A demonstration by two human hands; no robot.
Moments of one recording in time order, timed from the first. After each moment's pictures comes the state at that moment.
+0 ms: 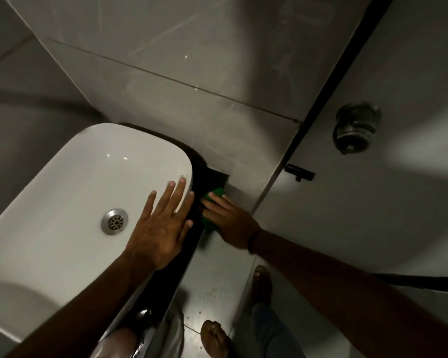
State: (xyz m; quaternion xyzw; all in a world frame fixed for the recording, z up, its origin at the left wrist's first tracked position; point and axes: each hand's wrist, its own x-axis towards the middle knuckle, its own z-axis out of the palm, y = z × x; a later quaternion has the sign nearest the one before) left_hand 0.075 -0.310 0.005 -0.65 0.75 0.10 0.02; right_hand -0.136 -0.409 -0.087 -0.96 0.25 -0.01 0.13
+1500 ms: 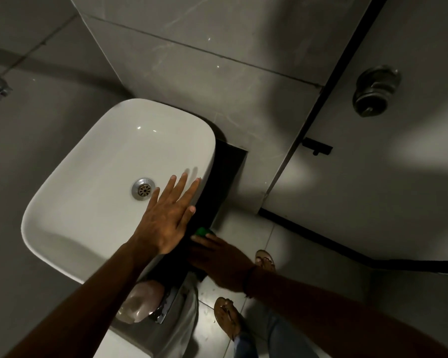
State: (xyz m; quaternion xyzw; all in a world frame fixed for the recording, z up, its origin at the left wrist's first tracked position) left_hand 0.095 -0.241 0.018 -0.68 0.69 0.23 -0.05; right_hand -0.112 -0.239 -0.081 -0.97 0.14 0.02 0.18
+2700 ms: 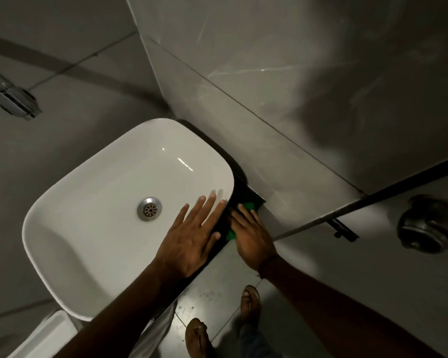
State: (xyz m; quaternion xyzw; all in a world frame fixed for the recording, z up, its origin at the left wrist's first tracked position) left_hand 0.056 -0.308 0.007 -0.74 0.64 0.17 -0.08; right_hand -0.110 -0.436 -0.080 -0.94 0.29 -0.04 0.21
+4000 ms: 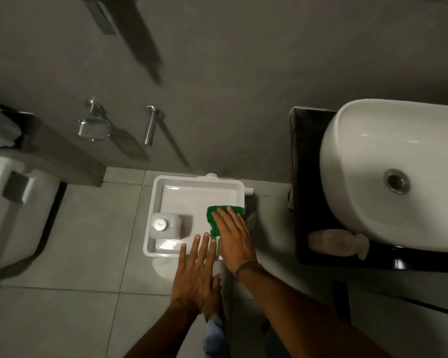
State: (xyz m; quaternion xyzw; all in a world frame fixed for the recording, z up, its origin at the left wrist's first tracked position) left_hand 0.011 0.194 -0.124 -0.94 0.18 0.28 -0.03; right_hand 0.067 0.056 -0.153 -0.97 -0.04 0.10 0.21
